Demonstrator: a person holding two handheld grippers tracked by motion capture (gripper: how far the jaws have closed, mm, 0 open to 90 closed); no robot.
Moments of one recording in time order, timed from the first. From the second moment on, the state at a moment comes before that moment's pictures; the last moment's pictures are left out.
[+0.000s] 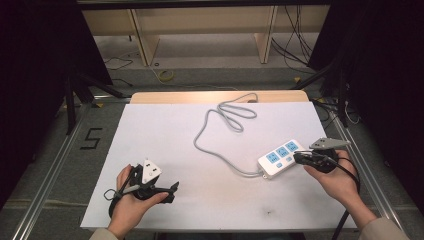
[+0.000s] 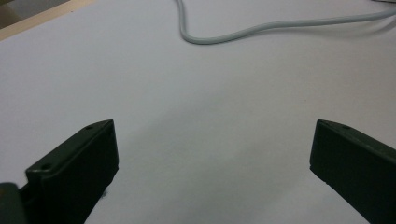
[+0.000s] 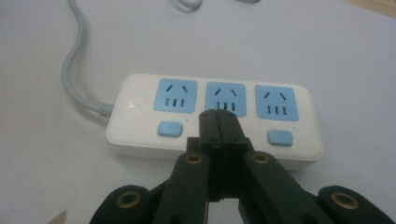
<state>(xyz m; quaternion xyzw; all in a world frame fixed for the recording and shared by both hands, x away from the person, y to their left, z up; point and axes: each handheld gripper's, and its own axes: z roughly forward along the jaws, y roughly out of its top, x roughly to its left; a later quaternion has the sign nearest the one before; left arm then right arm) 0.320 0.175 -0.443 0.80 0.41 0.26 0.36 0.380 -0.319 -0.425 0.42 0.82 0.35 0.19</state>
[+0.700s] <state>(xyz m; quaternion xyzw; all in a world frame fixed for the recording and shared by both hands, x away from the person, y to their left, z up) 0.320 0.175 -0.443 0.80 0.41 0.26 0.35 0.406 -0.312 -0.429 0.44 0.82 0.31 0.18</state>
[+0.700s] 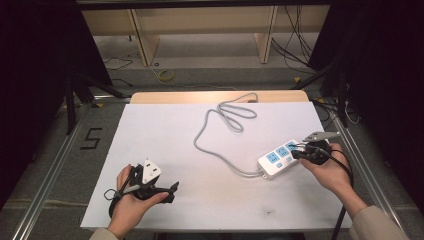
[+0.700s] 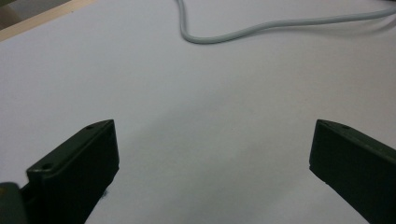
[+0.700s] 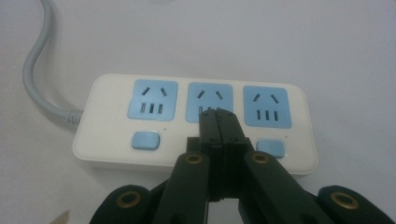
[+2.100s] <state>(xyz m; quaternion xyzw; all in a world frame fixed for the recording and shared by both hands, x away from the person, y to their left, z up) 0.320 0.174 -0.443 0.80 0.41 0.26 0.35 0.431 -0.301 -0.435 0.45 0.84 0.25 0.15</state>
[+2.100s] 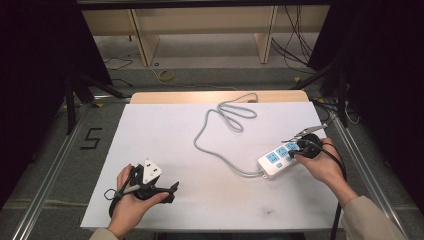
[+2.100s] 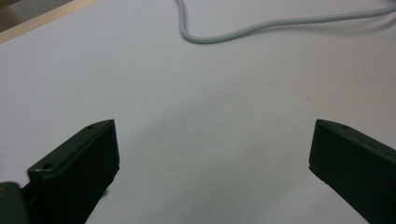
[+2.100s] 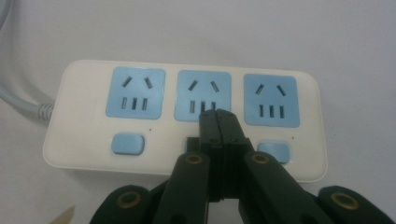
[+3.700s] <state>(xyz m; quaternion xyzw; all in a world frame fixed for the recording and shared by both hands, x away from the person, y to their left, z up) 0.320 0.174 -0.444 0.80 0.41 0.26 0.35 0.441 -0.290 -0.433 0.45 0.86 0.20 0.12</state>
